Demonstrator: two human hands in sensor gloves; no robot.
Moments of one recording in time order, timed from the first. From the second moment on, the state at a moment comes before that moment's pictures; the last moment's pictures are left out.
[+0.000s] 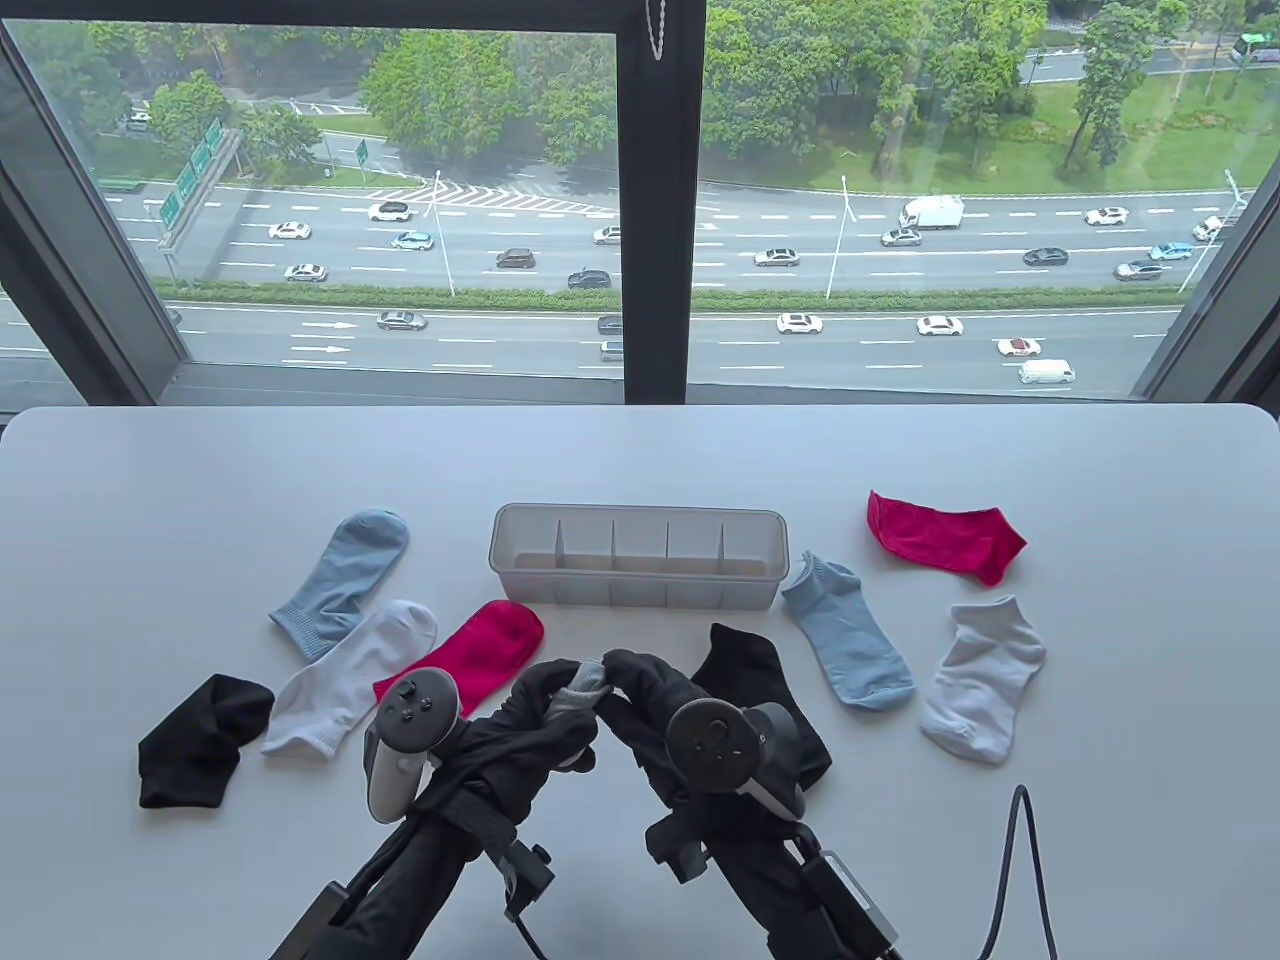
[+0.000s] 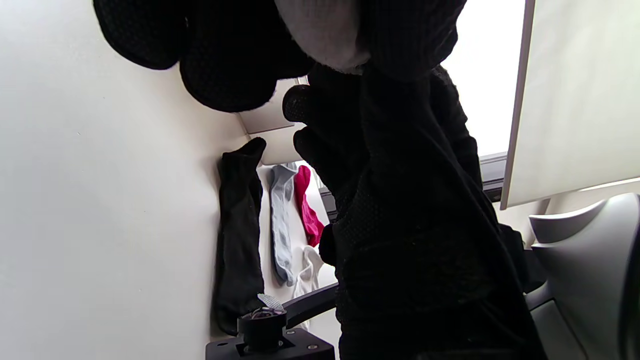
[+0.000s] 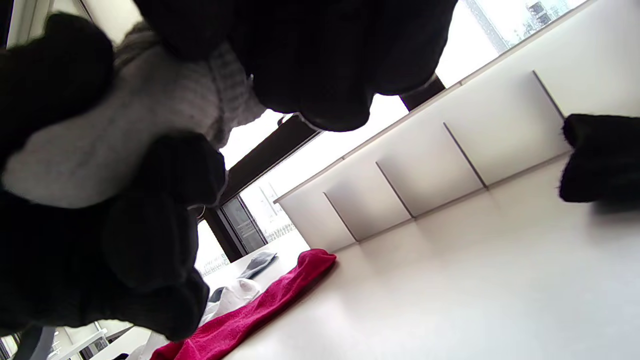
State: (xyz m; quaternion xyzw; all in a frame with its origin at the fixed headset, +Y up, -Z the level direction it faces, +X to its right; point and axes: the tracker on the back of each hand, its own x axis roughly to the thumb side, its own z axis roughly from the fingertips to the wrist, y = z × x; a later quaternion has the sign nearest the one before) left_hand -0.181 -0.735 -0.303 -0.17 -0.17 0.57 0.79; right_hand 0.035 -0.711 -0.297 0.19 -0.10 0.92 0.33
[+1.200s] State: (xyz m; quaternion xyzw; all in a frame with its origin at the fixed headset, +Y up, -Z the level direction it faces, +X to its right) left_hand -0.183 -0.725 -0.295 -0.09 -0.14 0.44 0.88; right_hand 0.038 -0.729 -0.312 0.17 0.10 0.86 0.47
